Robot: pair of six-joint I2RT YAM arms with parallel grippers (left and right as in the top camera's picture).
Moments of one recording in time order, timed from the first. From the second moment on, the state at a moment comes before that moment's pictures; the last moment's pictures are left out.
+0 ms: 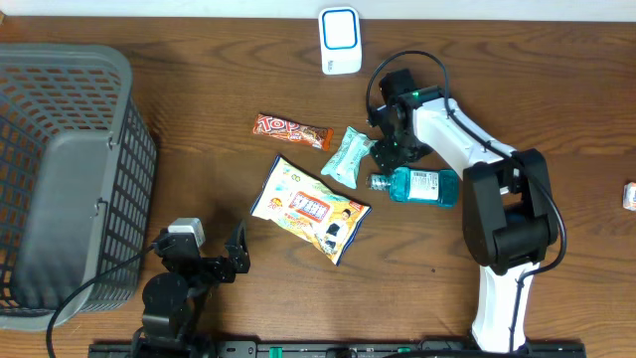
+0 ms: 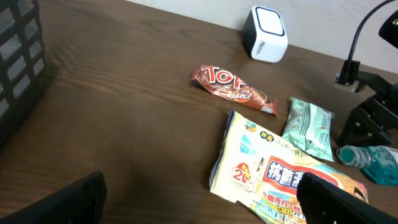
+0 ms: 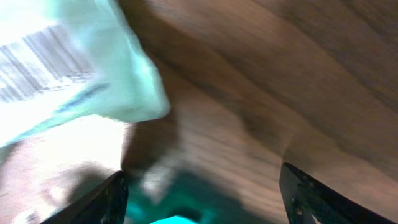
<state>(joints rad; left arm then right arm) -0.17 0.01 0.13 -0.45 0.03 -0.31 0.32 2.15 1.55 -0.90 0.02 -0.19</state>
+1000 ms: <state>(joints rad) -0.17 0.01 0.13 -0.45 0.03 -0.31 0.37 1.94 1.37 -0.83 -0.23 -0.50</state>
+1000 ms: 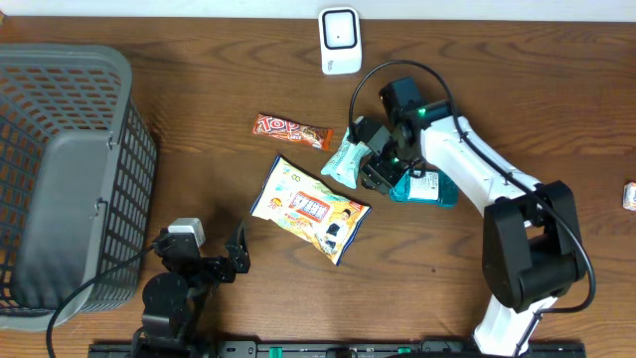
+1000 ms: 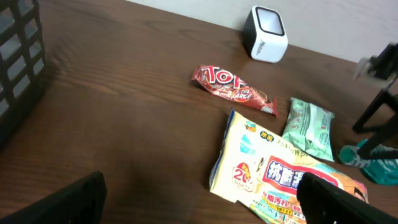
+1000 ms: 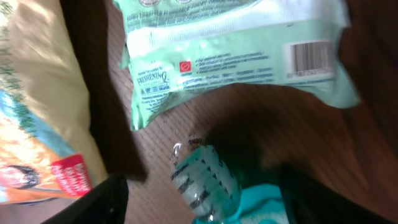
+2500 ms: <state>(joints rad) -0.17 0.01 0.13 -0.45 0.03 -0.31 0.38 1.93 1.17 -0.57 -0.04 -0.44</state>
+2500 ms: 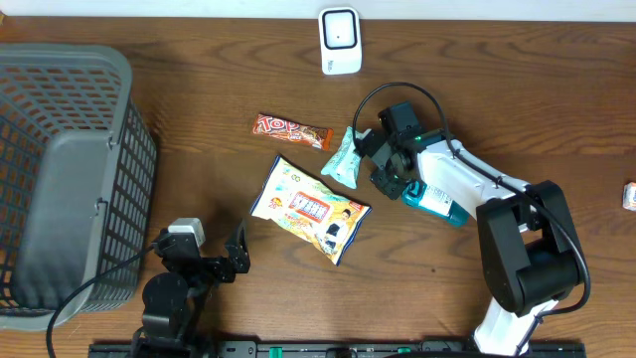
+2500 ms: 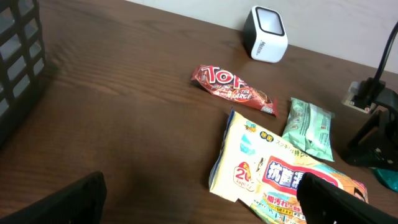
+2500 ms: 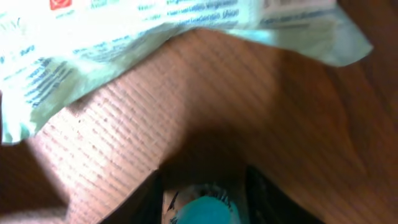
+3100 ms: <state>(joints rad) -0.17 0.01 0.13 -0.45 0.03 -0.31 0.38 1.92 1.17 -0.62 0.07 -0.40</state>
